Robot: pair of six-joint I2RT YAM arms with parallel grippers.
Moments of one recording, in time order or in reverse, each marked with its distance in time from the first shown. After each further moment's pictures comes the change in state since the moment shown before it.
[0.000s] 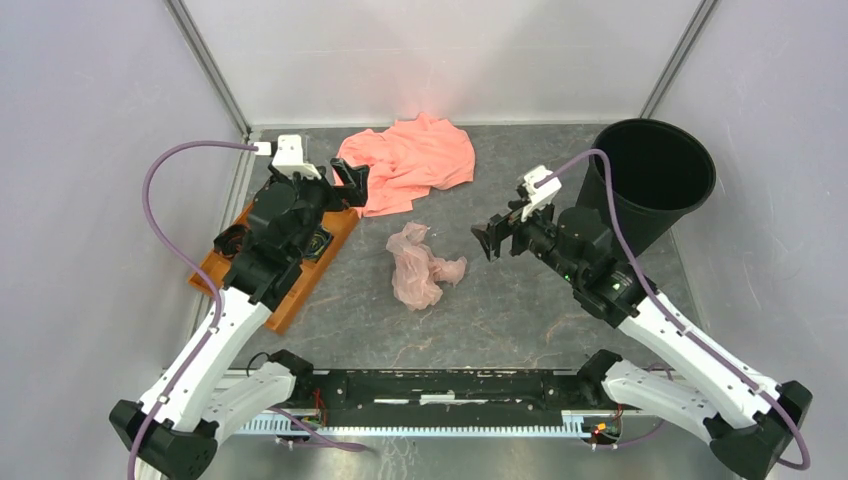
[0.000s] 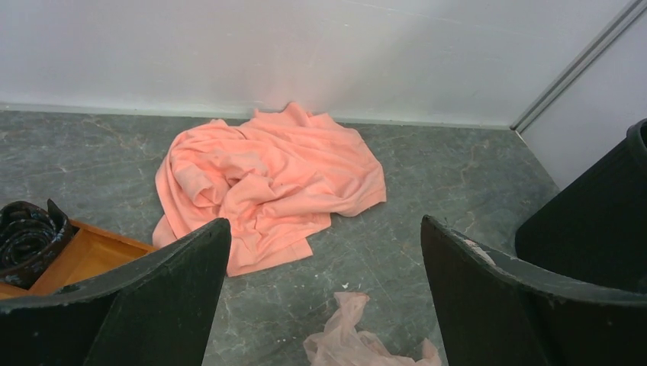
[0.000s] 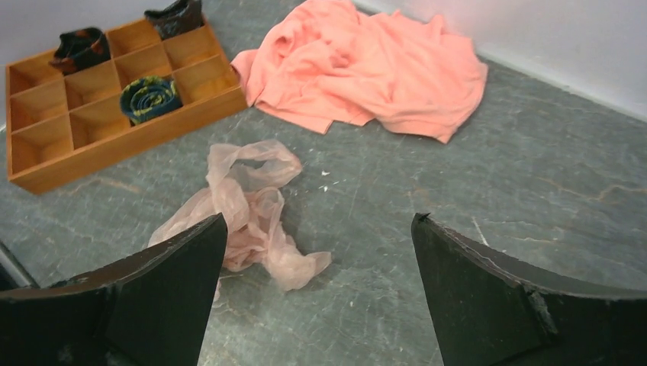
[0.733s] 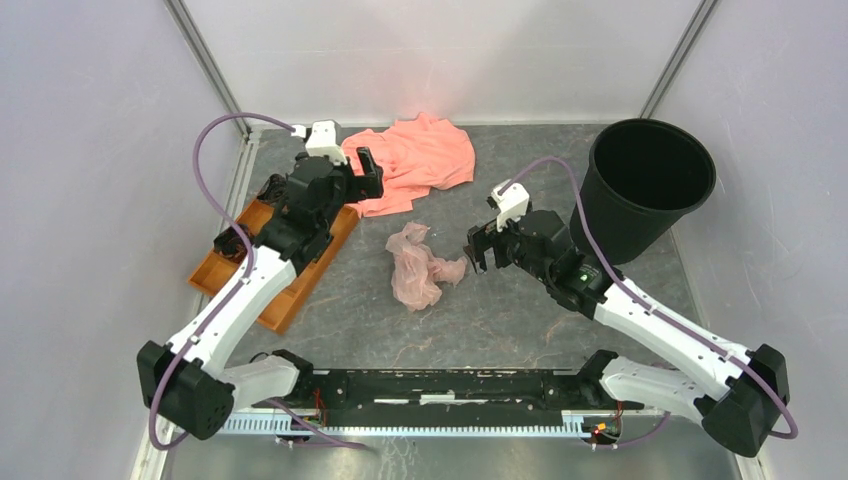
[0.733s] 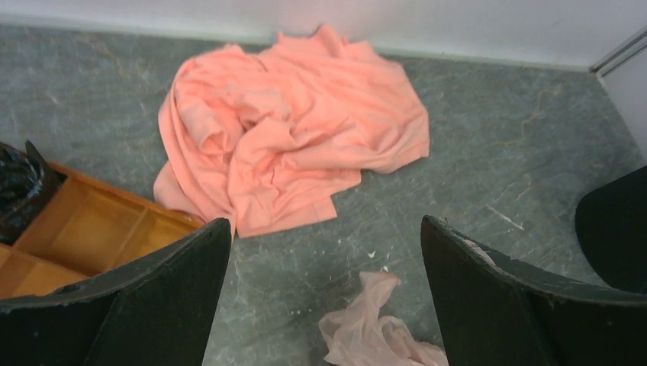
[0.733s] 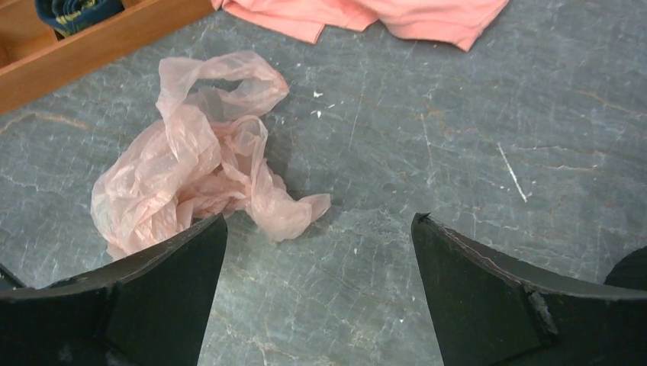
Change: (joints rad) left arm 0.011 0.237 0.070 -0.039 -0.030 -0.017; right arm 0.072 0.148 -0.053 -0.037 0.100 0.041
